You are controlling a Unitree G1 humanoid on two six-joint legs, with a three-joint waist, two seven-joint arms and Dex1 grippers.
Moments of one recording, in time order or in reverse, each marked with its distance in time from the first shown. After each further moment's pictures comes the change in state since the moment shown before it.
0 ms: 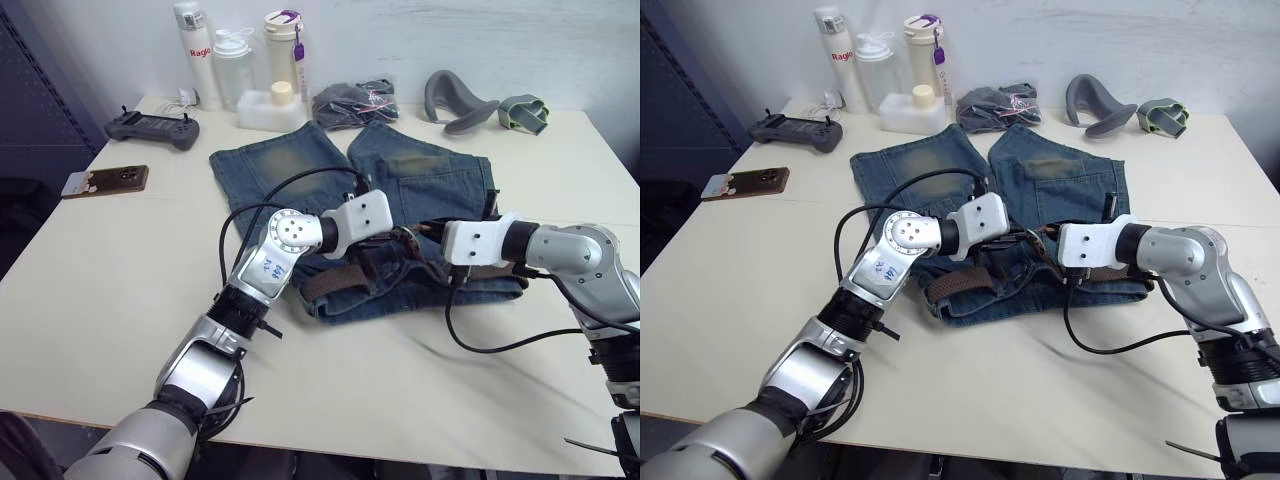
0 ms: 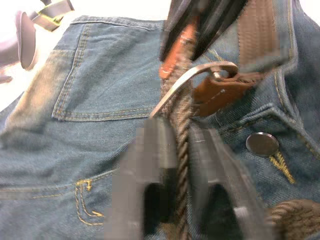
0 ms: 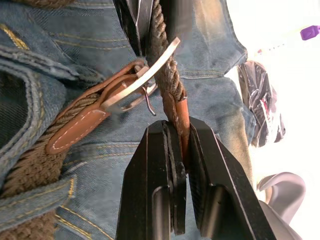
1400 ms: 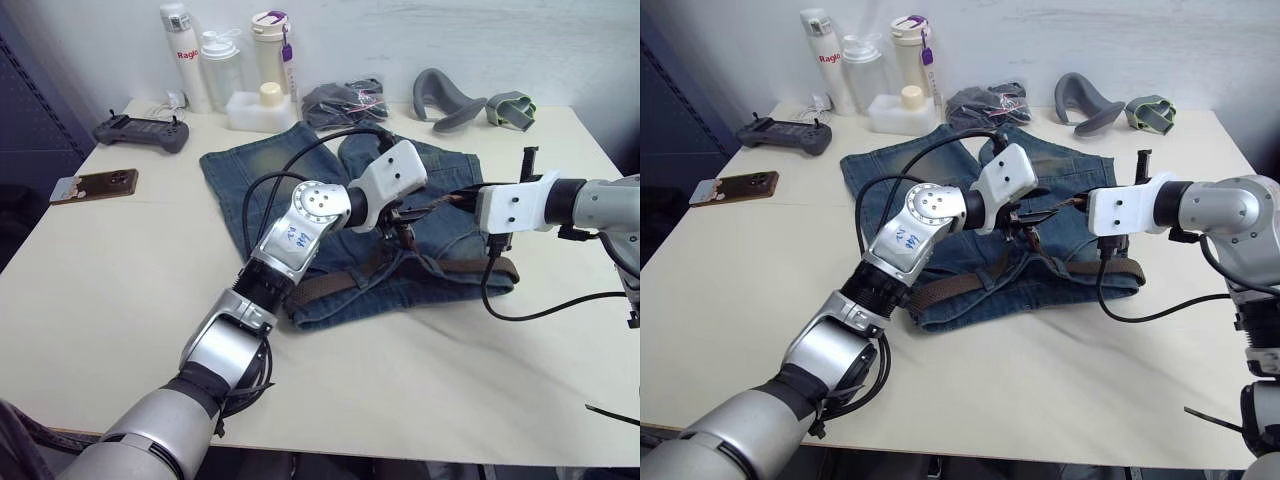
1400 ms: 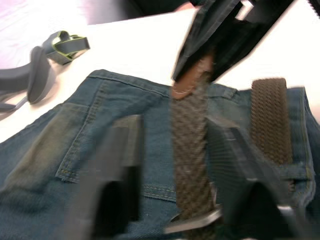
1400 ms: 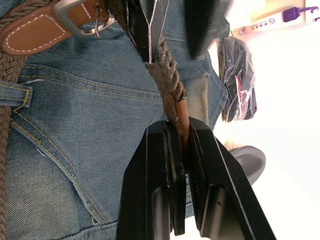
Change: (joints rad) left arm -0.178 -0.114 -0.027 0.170 -0.055 0.016 0.100; right arm -0.164 -0.115 -0.014 0.127 0.022 -0.063 0.136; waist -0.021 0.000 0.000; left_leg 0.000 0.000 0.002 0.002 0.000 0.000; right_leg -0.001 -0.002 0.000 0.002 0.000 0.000
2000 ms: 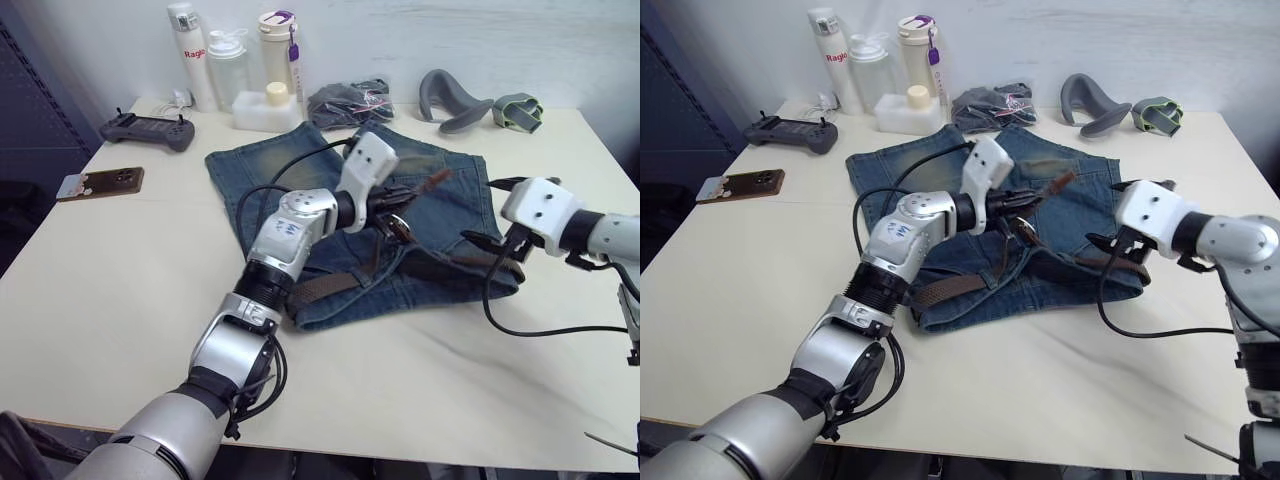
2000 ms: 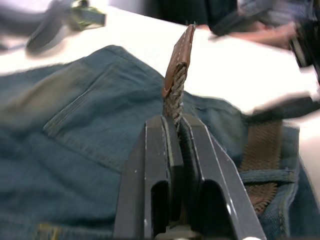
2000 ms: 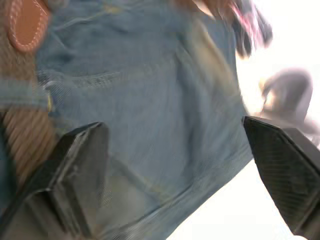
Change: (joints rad) left arm 0.017 -0.082 0.328 0.035 -0.264 0.329 0.099; right arm 0.277 0.135 -0.257 -0.144 0.282 0.554 -0.118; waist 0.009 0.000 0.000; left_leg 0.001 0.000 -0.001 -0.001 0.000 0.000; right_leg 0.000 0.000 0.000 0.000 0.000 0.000
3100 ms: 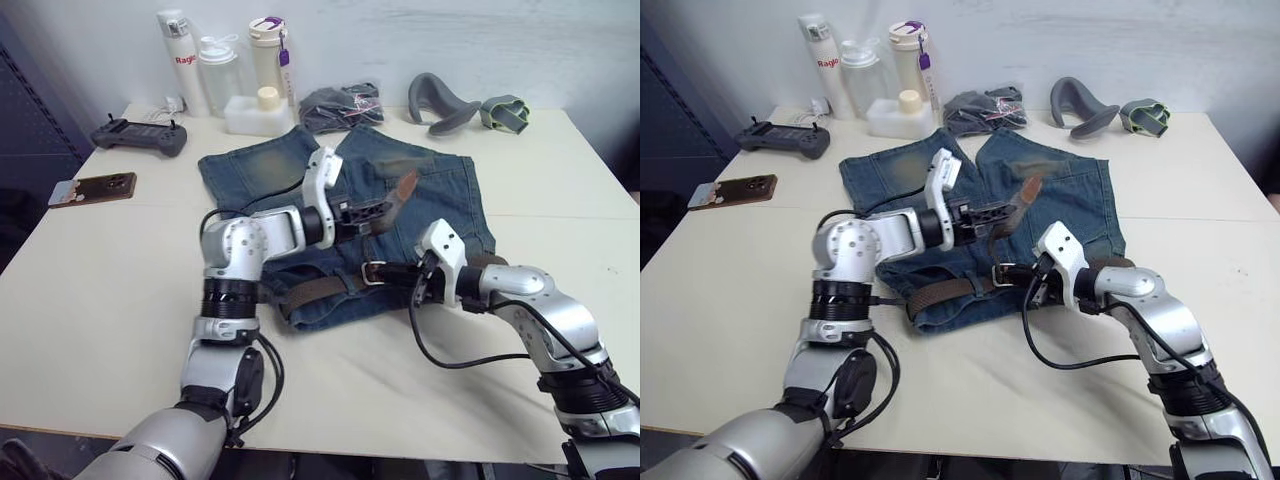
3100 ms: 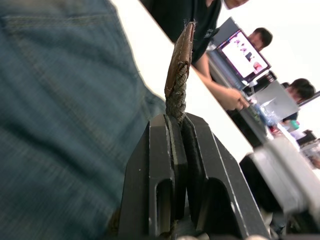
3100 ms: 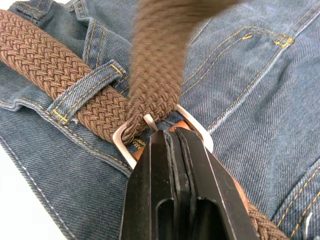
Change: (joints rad) left arm 0.172 0.073 0.184 -0.367 -0.382 0.644 0.188; right arm 0.023 0.212 0.250 -0.217 0.230 0.368 -0.062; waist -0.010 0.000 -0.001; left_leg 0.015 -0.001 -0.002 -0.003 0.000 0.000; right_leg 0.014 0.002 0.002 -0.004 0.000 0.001
